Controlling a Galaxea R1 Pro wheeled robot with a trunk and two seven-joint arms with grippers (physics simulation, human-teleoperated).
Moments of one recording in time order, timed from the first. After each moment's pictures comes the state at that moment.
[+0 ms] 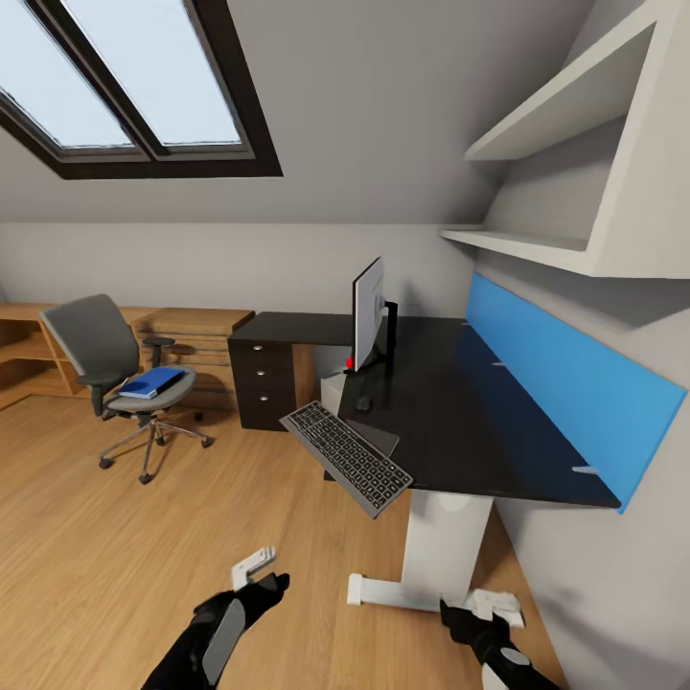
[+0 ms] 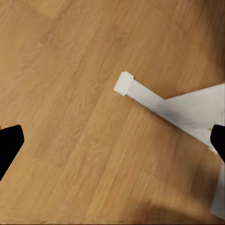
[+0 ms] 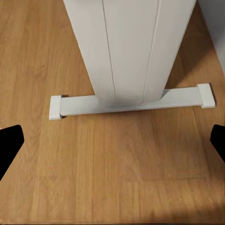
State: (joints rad) left arm -0.43 -0.14 0.14 -0.65 0.35 0.35 0.09; right arm -0.51 -0.01 -0.03 -0.16 -0.14 -0.23 -0.02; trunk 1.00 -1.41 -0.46
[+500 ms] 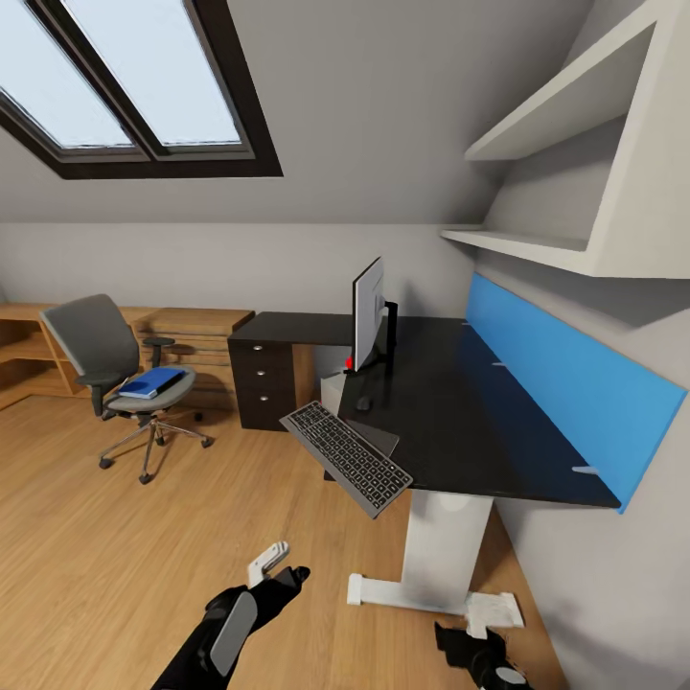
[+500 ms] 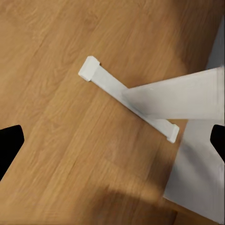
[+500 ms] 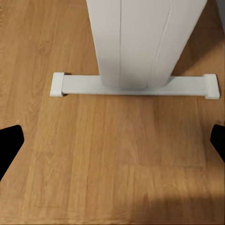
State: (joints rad) left arm -0.43 -0.17 0.10 -0.66 0.52 0.39 0.08; right arm -0.50 0.01 -0.03 -0.11 -0.05 -0.23 -0.02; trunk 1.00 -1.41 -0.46
